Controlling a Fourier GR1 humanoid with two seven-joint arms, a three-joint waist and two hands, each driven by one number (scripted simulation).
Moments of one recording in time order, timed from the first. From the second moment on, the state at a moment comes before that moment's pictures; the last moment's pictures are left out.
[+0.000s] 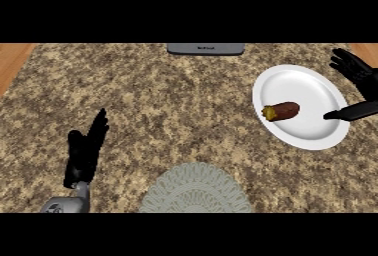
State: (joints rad) left arm -0.06 0.12 -0.05 -1.45 -0.07 0.17 0.22; right arm -0.83 -0.57 -0.47 -0.27 0.47 0.49 -0.69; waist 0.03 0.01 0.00
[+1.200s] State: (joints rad) left arm -0.06 0.12 -0.03 -1.45 -0.07 0.13 0.21; right arm -0.79 -0.58 -0.40 -0.19 0.49 0.32 -0.80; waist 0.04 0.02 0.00
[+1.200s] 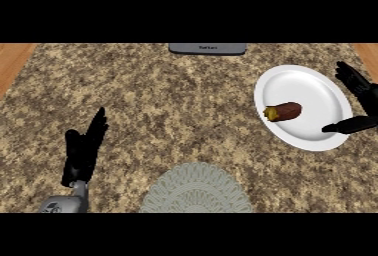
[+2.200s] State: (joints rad) left arm -0.09 0.11 -0.04 -1.47 -0.07 0.13 0.24; right arm -0.74 -0.70 -0.45 -0.13 0.46 0.29 -0.84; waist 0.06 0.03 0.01
